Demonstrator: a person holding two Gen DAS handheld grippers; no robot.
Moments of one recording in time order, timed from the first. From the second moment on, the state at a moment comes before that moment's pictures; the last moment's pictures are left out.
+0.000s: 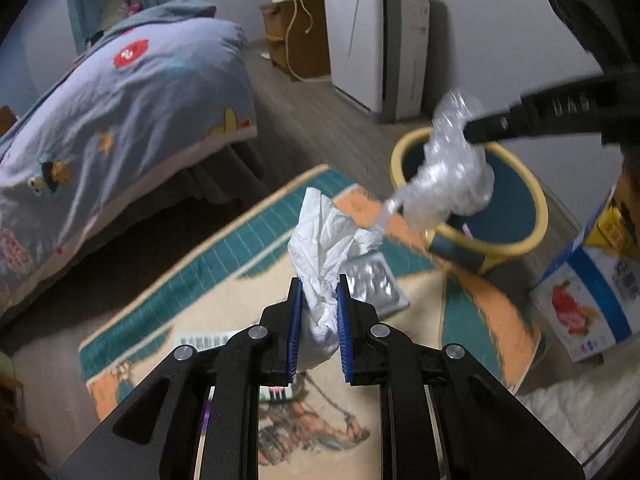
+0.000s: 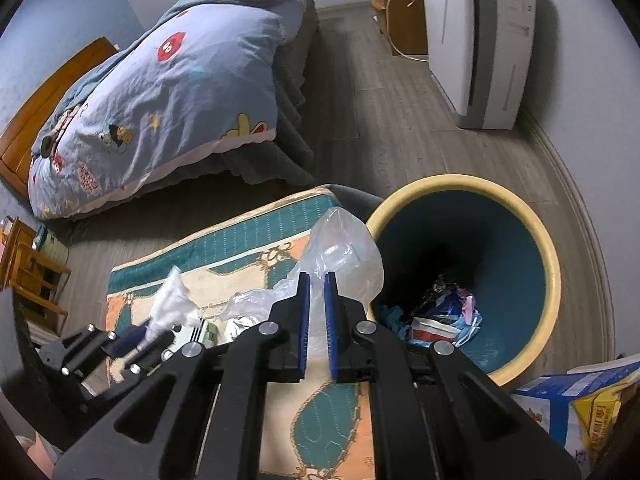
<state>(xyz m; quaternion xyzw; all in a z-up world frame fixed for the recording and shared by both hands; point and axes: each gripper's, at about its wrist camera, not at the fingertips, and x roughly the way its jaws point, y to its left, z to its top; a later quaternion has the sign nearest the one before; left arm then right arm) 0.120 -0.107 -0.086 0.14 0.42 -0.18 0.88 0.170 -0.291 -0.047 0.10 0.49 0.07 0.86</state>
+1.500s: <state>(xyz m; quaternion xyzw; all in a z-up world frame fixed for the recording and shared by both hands) 0.152 -0.275 -0.125 0.12 0.43 -0.30 0.85 0.168 -0.443 -0.077 0.12 0.49 -0.10 0.86</state>
